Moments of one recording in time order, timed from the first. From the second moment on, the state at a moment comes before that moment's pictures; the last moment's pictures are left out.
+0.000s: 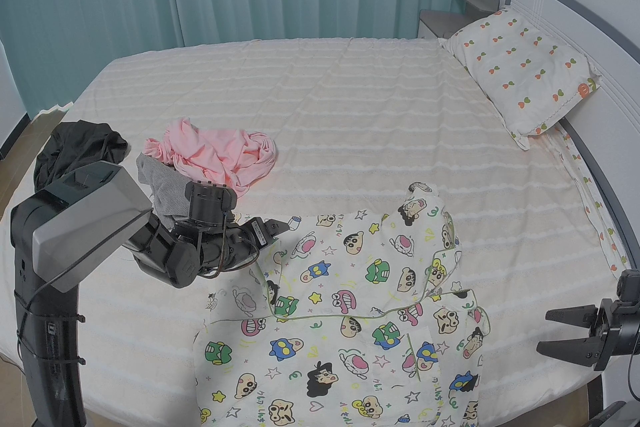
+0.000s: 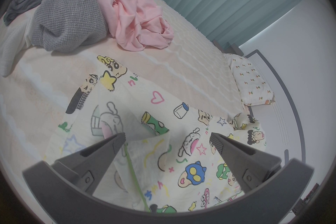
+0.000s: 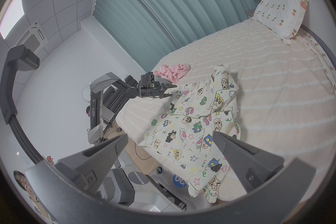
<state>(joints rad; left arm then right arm) -0.32 2.33 -1.13 -0.63 -0.13 -0.70 -0.02 0.98 -0.23 -0.22 0.83 0.08</state>
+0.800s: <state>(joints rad) -0.35 2.36 -1.11 -0.62 0.00 -0.70 0.00 0.99 -0.22 -0.22 0.83 0.08</state>
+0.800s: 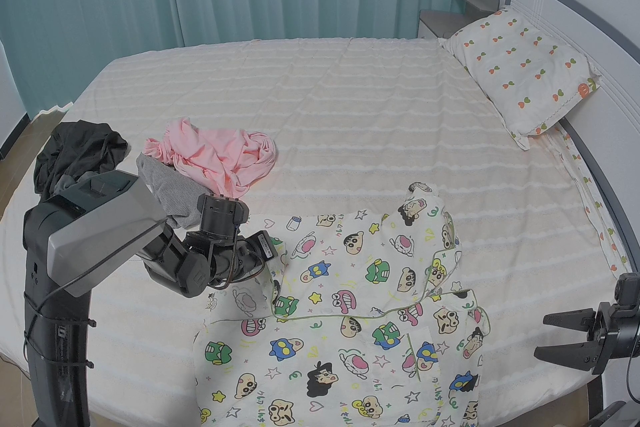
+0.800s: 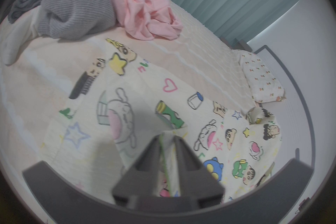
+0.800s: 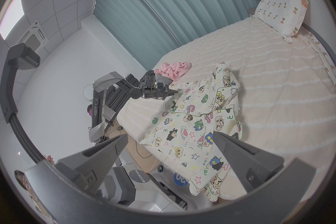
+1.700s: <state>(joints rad) -0.30 2.14 -0.57 -0.89 0.14 -0.64 0.00 0.98 -0.21 -0.22 0.83 0.08</state>
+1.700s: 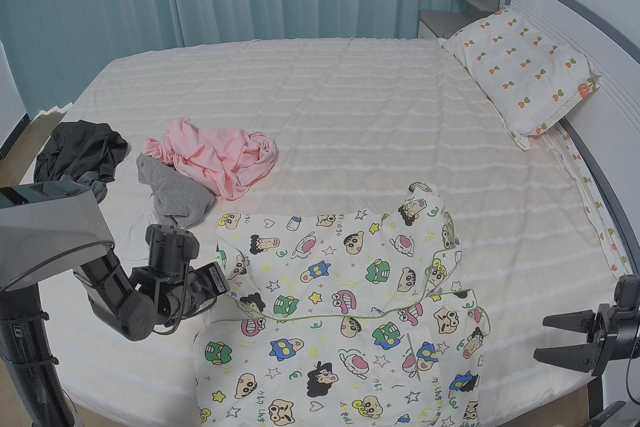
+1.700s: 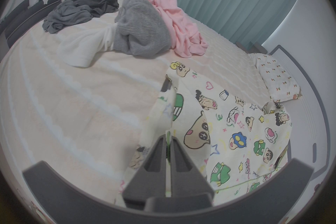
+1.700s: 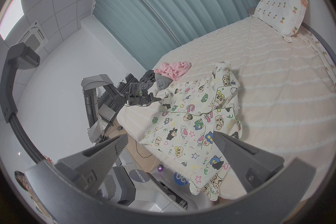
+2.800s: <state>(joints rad) -0.18 2.23 -0.34 -1.17 0.15 -0.64 -0.05 1.10 -0.23 -0.24 0.83 0.12</state>
